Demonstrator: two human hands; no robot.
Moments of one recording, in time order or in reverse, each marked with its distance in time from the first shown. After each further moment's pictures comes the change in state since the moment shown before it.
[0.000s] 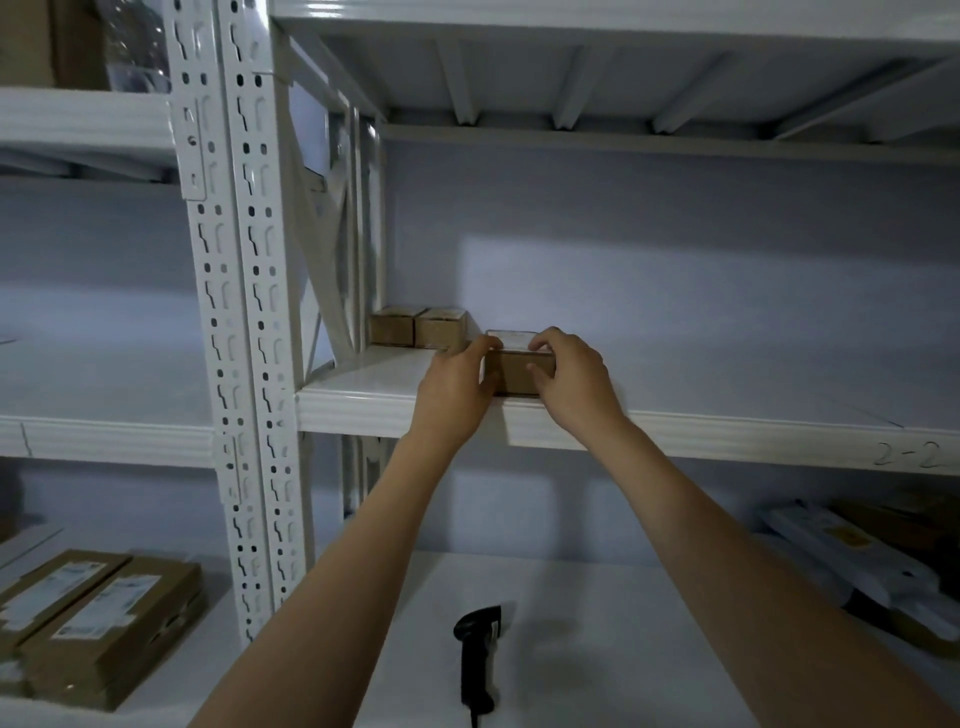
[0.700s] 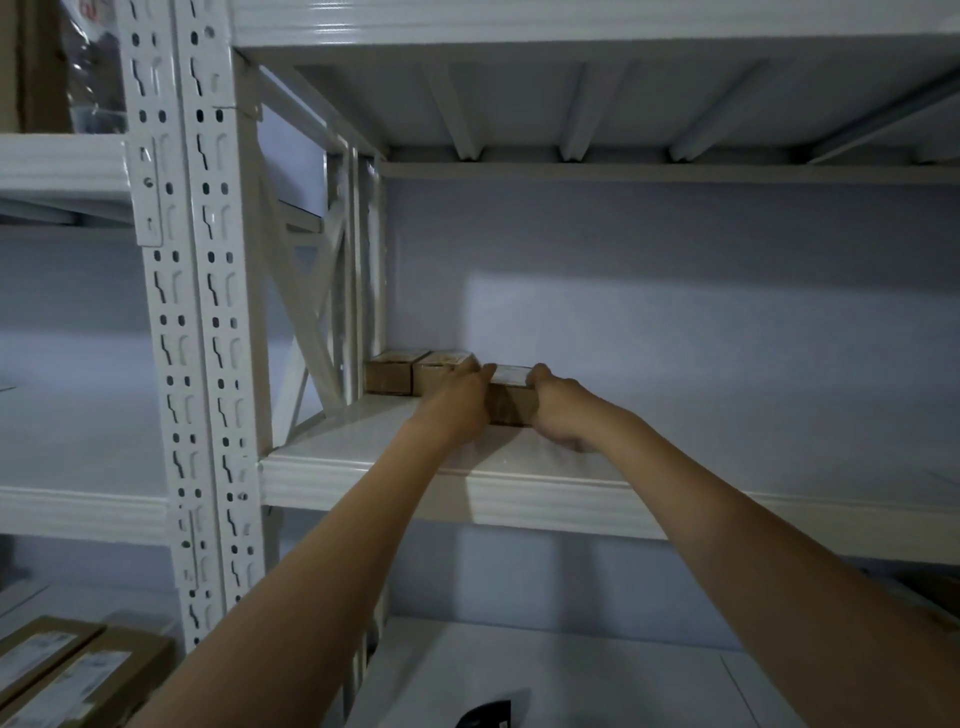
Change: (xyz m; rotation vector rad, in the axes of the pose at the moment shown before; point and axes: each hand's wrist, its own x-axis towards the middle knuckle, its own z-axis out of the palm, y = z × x) left_hand 0.099 -0.033 0.034 0.375 -0.395 -0.043; right_hand 0.096 0.022 0.023 -0.248 -0.550 0.129
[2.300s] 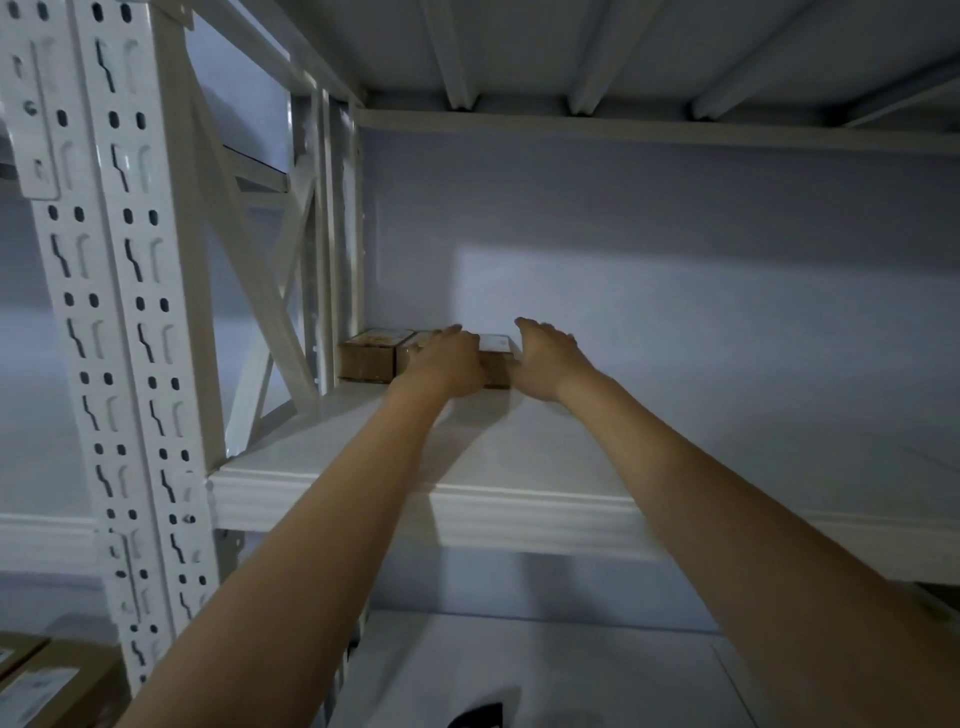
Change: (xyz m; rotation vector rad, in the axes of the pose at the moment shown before) left_hand 0.066 -0.021 0.004 -0.020 -0.134 -0.130; right_hand 0.071 -0.007 0.003 0.015 0.186 -0.006
